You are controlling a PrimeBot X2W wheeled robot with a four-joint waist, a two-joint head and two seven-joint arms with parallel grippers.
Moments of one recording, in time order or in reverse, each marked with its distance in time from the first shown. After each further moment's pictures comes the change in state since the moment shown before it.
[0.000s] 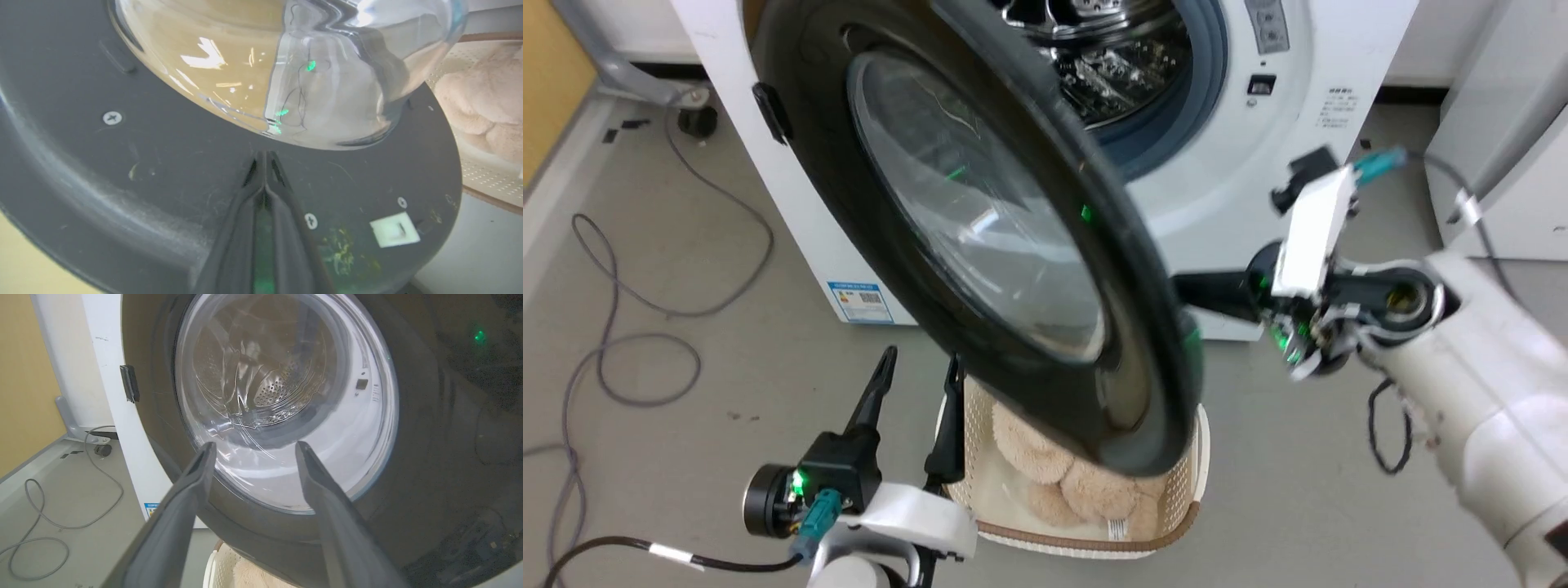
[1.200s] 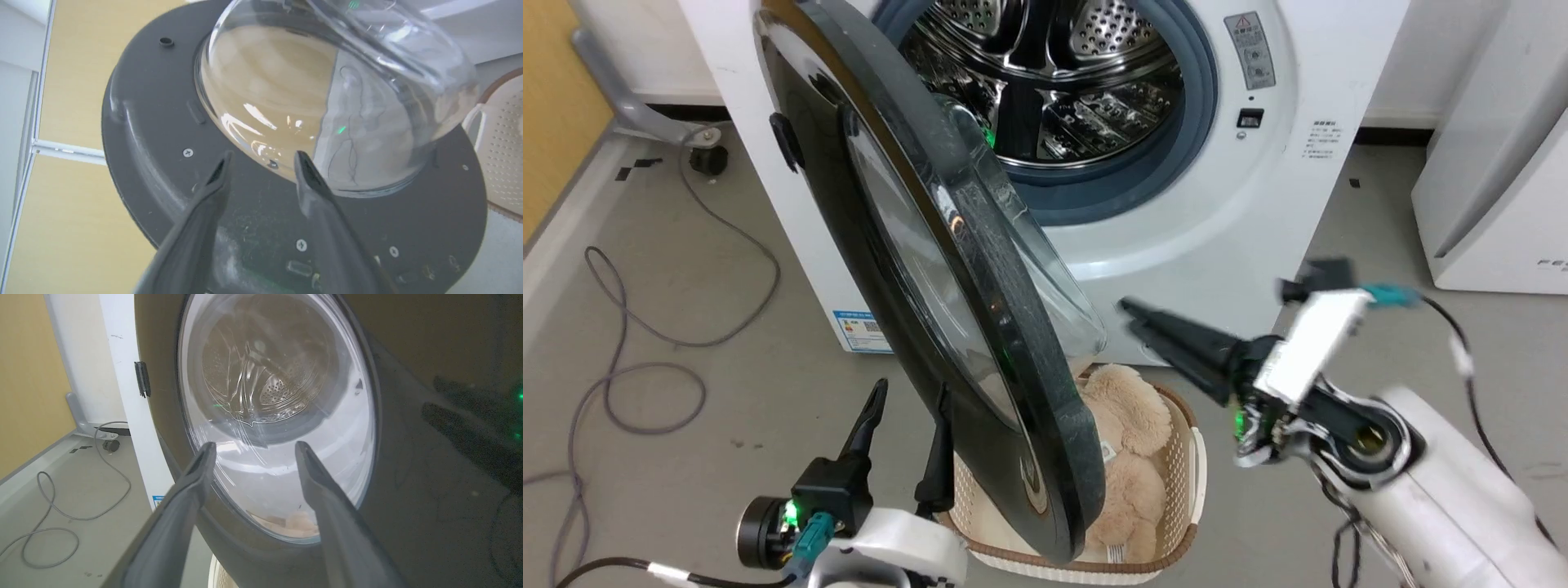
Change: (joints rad) left arm 0.048 0.000 0.020 0.022 -0.002 0.005 0.000; right arm 0.342 -0.012 -0.077 -0.394 0.023 0.000 -0.392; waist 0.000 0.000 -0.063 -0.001
